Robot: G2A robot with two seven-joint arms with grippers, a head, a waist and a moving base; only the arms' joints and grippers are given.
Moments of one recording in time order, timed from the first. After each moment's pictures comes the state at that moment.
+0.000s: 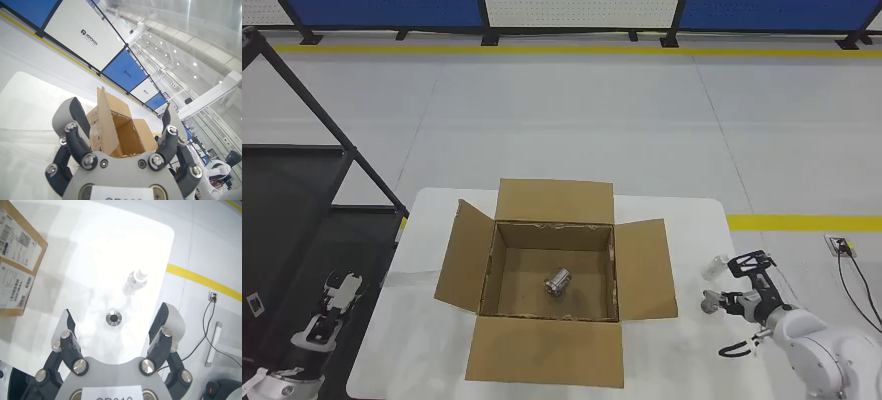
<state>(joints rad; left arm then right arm) 1.66 -1.17 -2.04 -1.97 0.04 -0.47 -0.36 -1.26 -1.12 1.69 -1.70 -1.14 -0.34 0.85</state>
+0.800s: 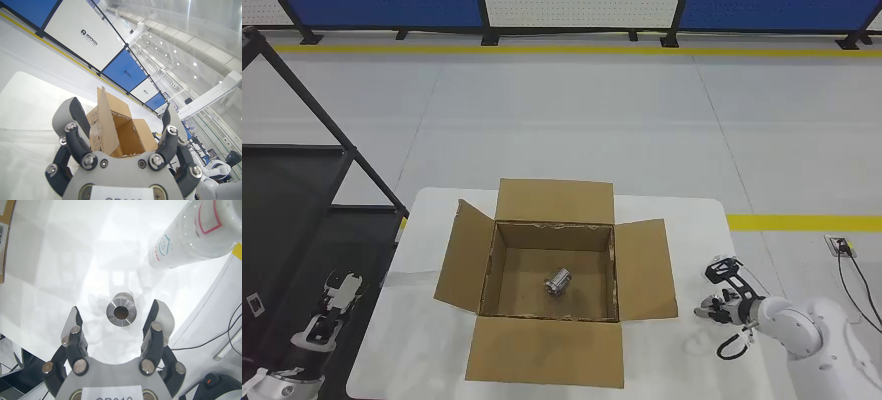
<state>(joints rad) 1.66 -1.17 -2.04 -1.97 0.04 -0.47 -0.36 -1.01 -1.10 1.55 -1.30 -1.04 -0.50 1.02</state>
